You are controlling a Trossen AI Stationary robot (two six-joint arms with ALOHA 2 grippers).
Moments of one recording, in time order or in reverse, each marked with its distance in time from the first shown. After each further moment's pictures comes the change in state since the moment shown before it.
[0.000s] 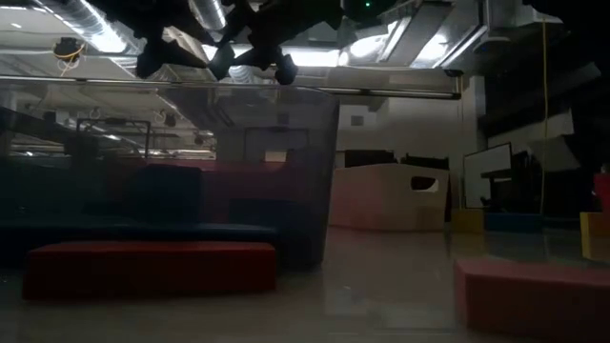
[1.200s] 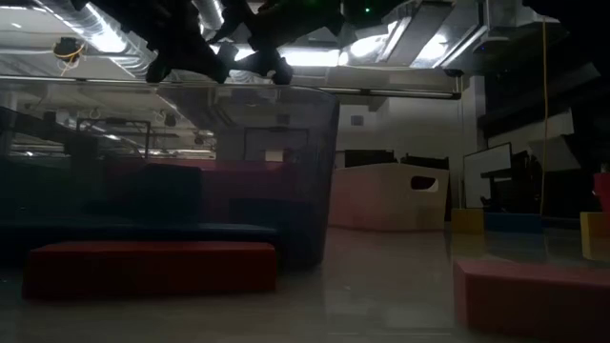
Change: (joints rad) left arm 0.000 0.091 0.000 0.053 -0.076 0.068; right arm -0.020 0.000 -0.008 0.010 -0.113 -0.020
